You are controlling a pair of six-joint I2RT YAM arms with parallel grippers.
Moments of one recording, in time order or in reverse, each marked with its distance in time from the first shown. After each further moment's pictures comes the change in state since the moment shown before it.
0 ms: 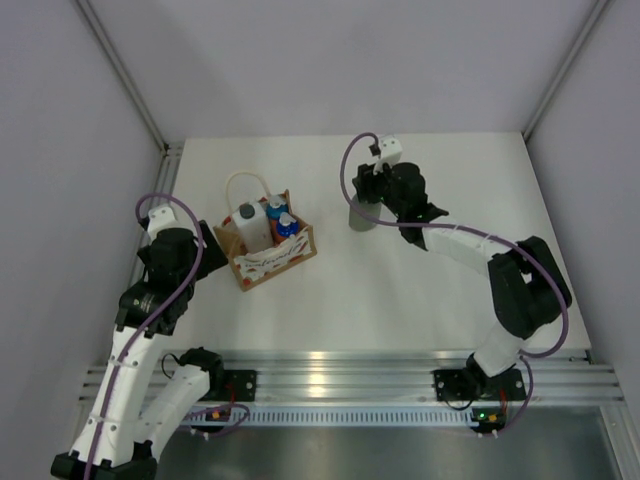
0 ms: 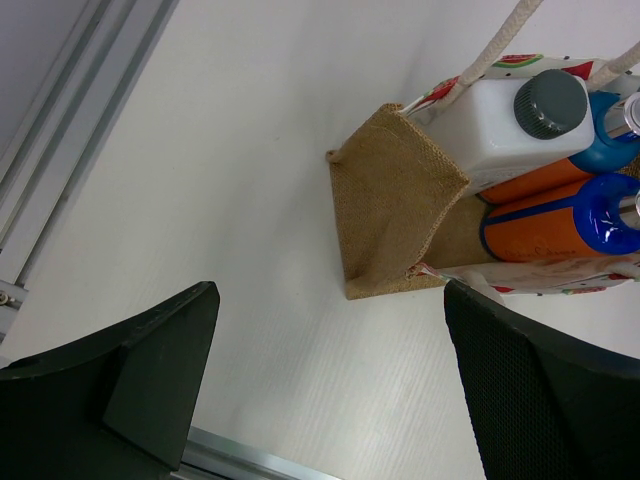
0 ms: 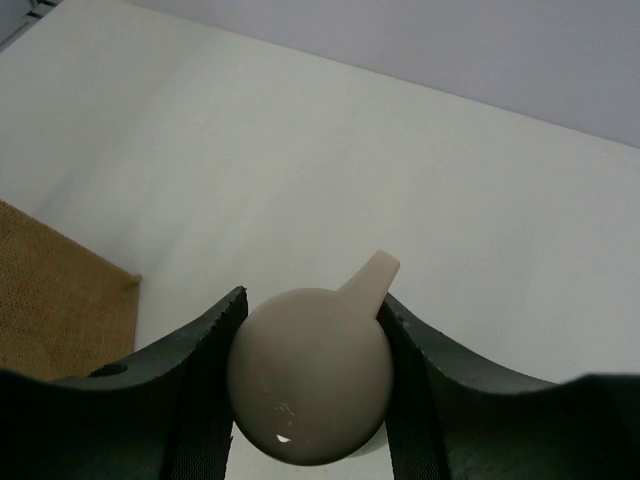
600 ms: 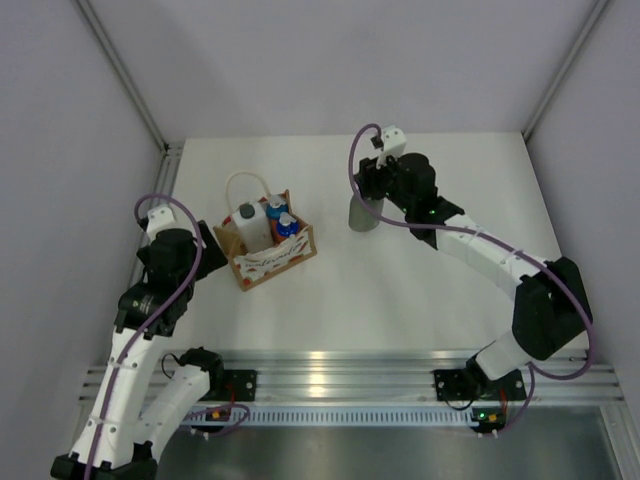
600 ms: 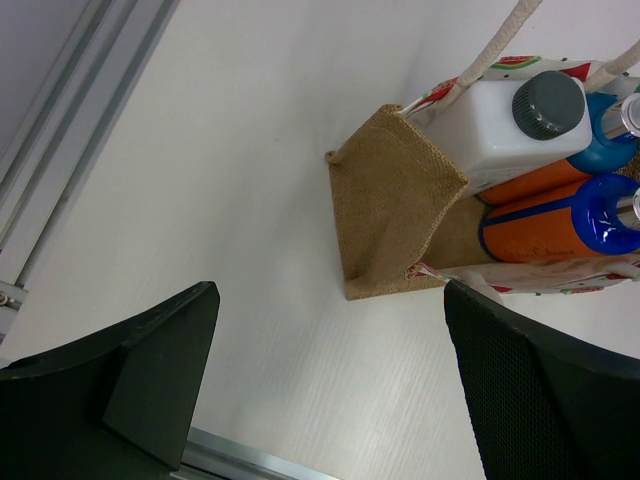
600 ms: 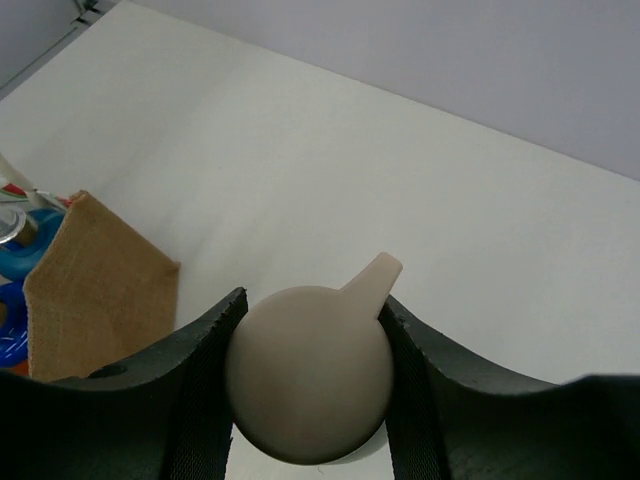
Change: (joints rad) left arm 0.000 -0.008 0.000 0.000 0.000 0.000; right arm 0.031 -0.145 0.074 -0.214 -0.020 -0.025
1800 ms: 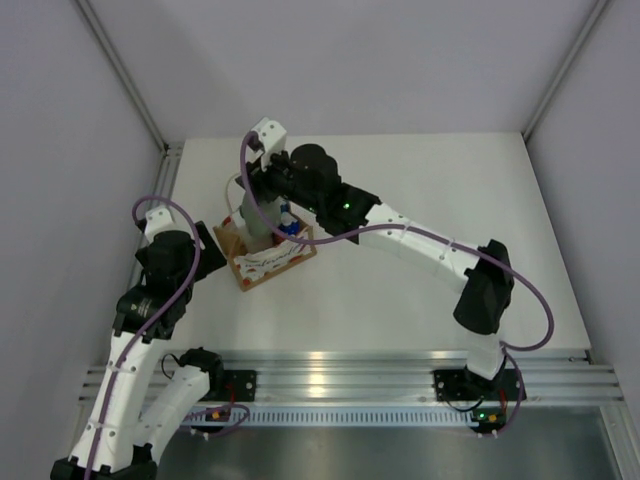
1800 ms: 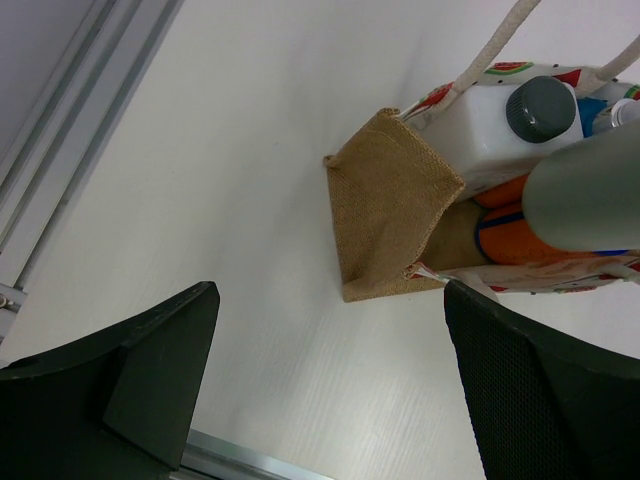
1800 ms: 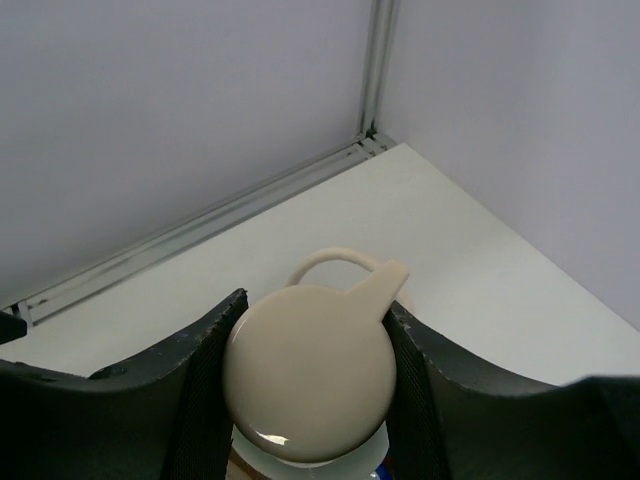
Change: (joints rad) left arm 0.000 -0.014 0.000 0.000 0.000 0.000; right arm 0.440 0.377 0.694 -0.156 0.003 -0.081
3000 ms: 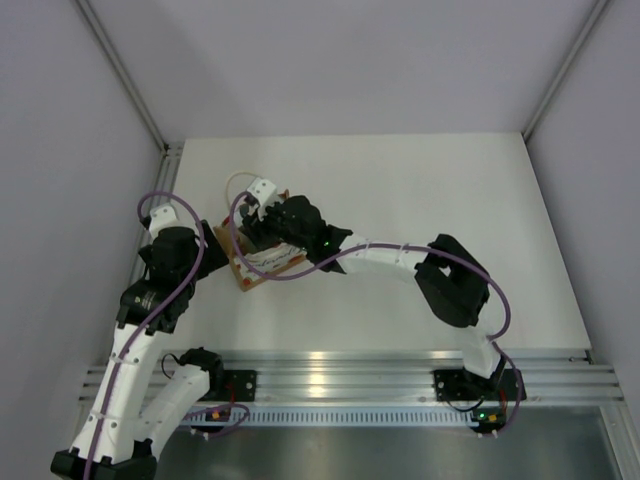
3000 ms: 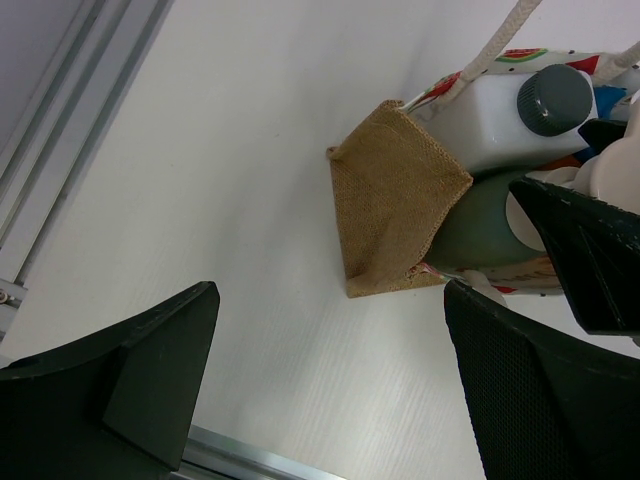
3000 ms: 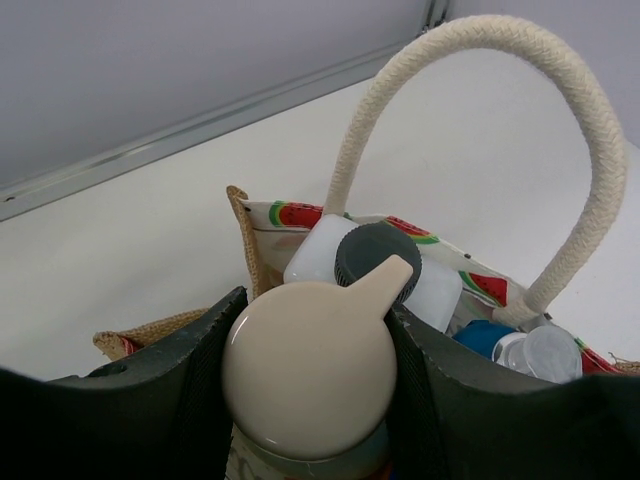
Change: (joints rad) left arm 0.000 0.033 0.000 0.000 0.004 0.000; right arm 0.018 0.128 -0.352 0.383 -0.059 0.008
